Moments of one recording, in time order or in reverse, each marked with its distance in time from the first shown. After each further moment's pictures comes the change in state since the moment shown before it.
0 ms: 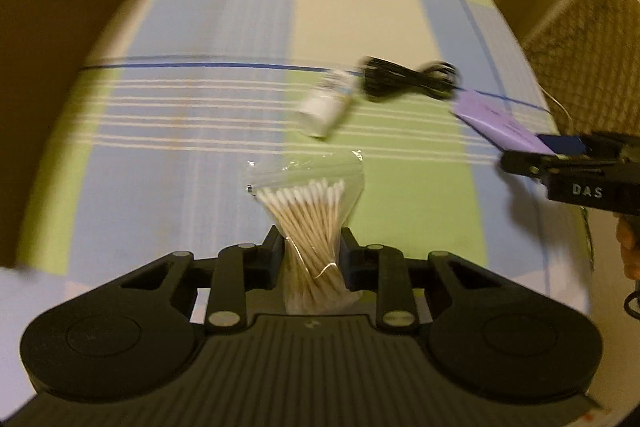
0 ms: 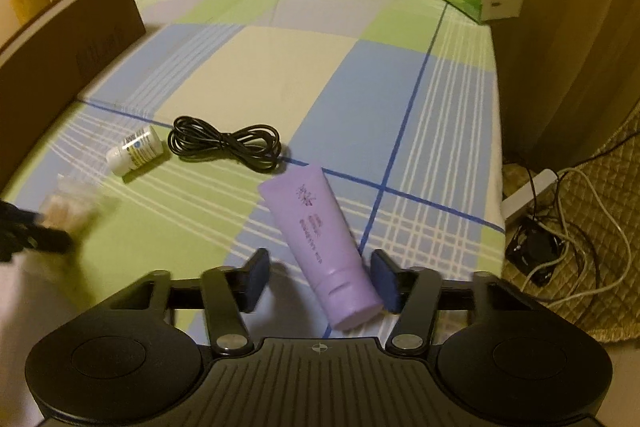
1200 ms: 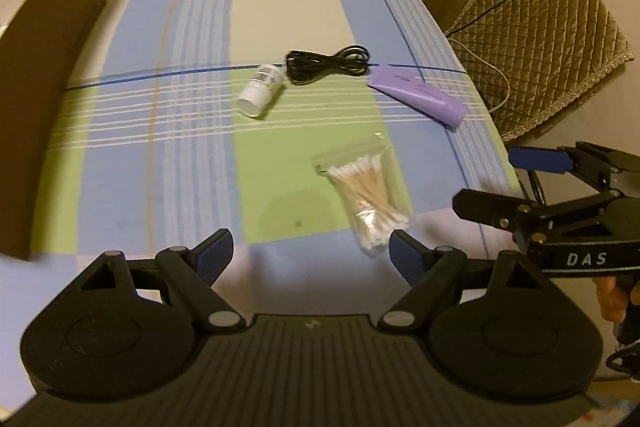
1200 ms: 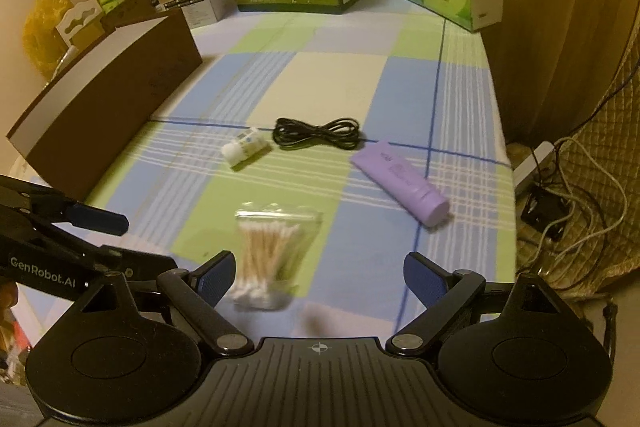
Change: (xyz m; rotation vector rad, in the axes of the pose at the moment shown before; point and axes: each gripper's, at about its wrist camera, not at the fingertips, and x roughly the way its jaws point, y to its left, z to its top) left arm -0.061 -0.030 -0.024 0.158 0.016 -0.133; right arm -0.096 0.060 -0.044 0.110 -0.075 0.047
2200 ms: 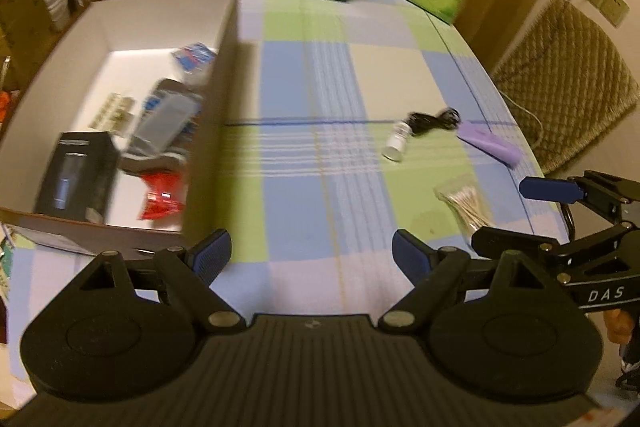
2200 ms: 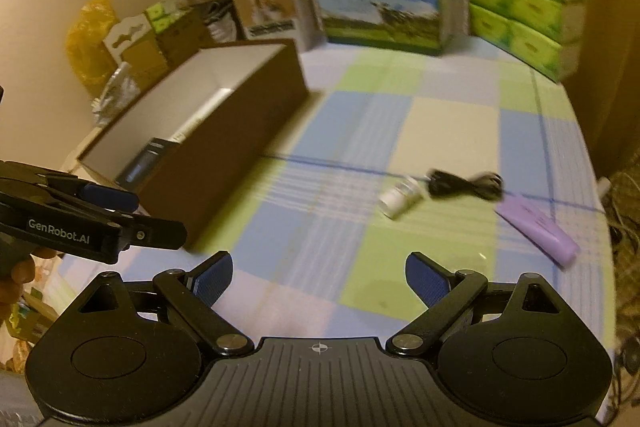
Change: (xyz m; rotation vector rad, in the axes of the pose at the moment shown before) left arm -0.112 0.120 -0.015 -0.014 -0.119 0.085; right arm -0.012 0.137 0.023 0.002 -0.059 0.083
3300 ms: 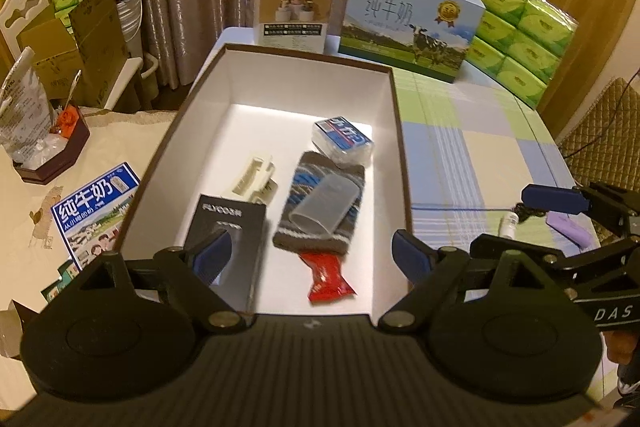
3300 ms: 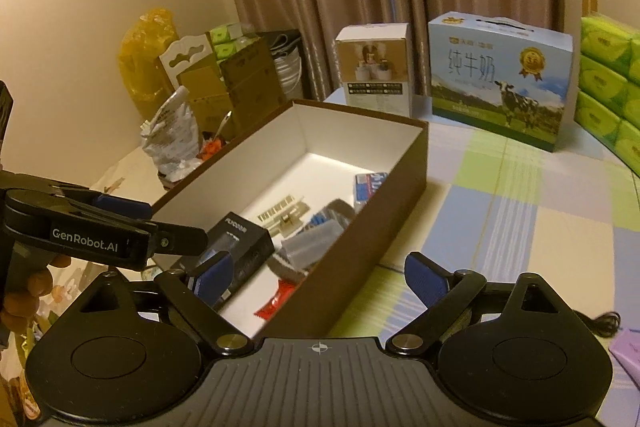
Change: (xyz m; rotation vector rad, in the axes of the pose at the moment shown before) left arm -0.047 0.150 0.033 -0.113 -0.154 0.129; right arm 0.077 0.137 0.091 -0.142 -0.123 0.123
